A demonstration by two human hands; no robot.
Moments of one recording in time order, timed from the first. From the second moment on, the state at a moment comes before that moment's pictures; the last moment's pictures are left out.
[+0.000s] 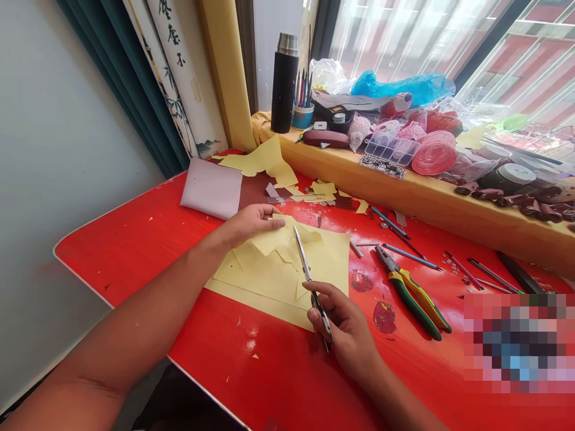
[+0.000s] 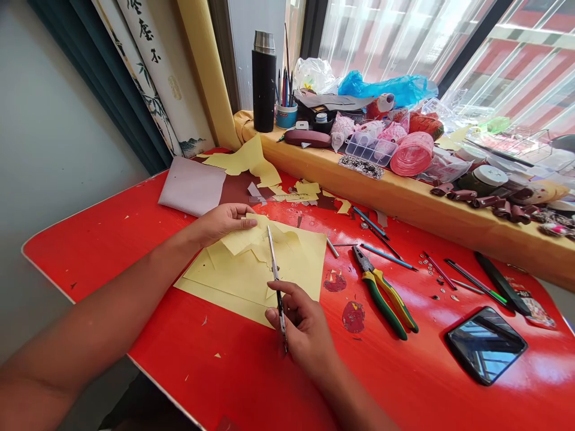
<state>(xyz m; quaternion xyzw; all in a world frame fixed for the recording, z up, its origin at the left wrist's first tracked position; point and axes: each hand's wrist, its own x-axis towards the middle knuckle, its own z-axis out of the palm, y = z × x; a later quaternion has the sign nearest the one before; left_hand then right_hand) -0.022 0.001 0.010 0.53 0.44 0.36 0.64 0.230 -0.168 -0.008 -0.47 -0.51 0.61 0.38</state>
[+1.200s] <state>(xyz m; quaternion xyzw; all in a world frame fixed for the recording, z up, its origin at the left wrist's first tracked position) -0.027 0.010 -0.001 0.54 0.42 0.37 0.63 0.230 -0.167 -0.009 -0.47 -0.51 0.60 0.41</state>
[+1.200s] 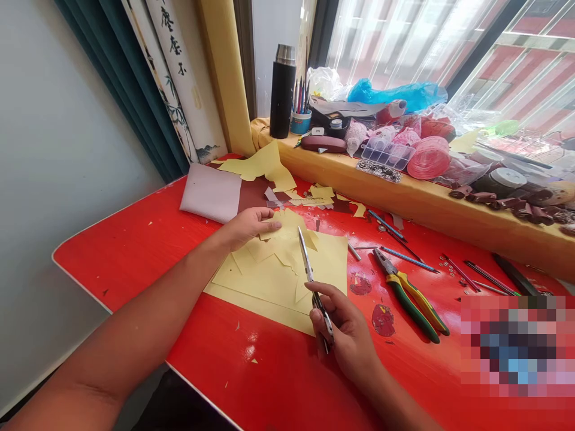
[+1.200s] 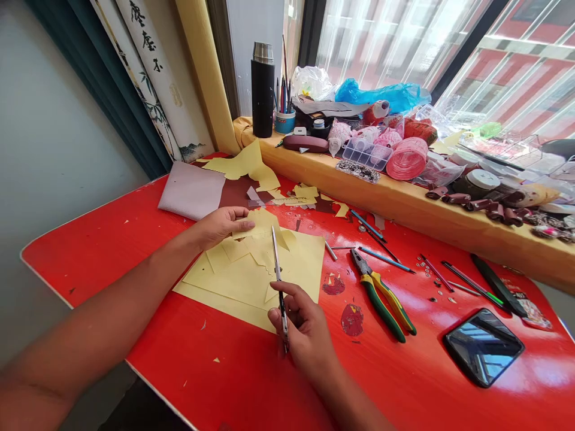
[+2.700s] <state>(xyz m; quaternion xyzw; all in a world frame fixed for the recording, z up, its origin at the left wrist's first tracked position) -0.019 0.009 -0.001 0.48 0.45 0.44 0.61 0.230 -0.168 -0.008 -0.45 -0.50 0.60 0.42</state>
